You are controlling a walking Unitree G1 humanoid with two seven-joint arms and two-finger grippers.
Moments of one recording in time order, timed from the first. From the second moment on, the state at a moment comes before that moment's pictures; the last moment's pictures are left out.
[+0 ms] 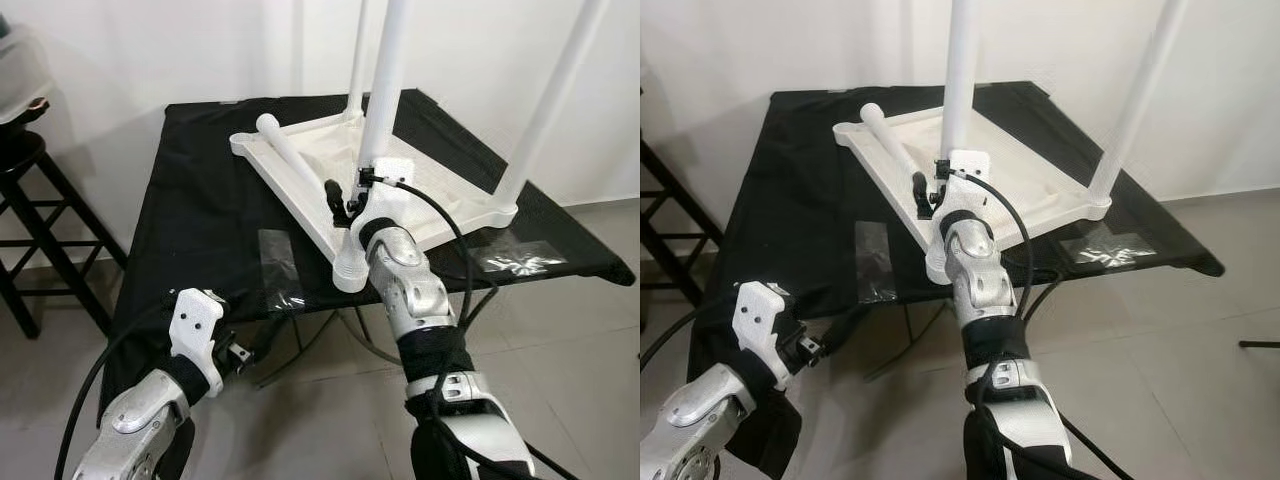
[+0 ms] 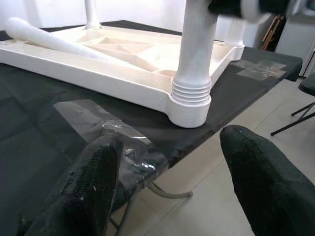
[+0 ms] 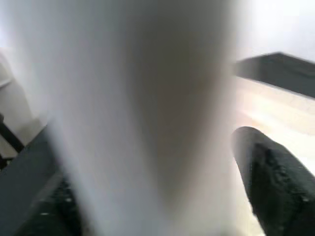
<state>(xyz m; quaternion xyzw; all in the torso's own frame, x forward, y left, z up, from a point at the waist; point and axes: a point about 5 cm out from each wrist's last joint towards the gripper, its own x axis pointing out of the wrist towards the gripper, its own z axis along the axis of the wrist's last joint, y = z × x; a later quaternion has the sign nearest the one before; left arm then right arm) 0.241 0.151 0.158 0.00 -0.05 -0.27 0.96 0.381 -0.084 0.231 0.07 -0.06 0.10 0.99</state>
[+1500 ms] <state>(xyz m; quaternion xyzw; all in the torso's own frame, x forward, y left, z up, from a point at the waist) 0.226 0.177 0.133 -0.03 -0.01 -0.06 1.00 0.265 -0.154 0.124 -0.05 0.07 0.18 0.98</state>
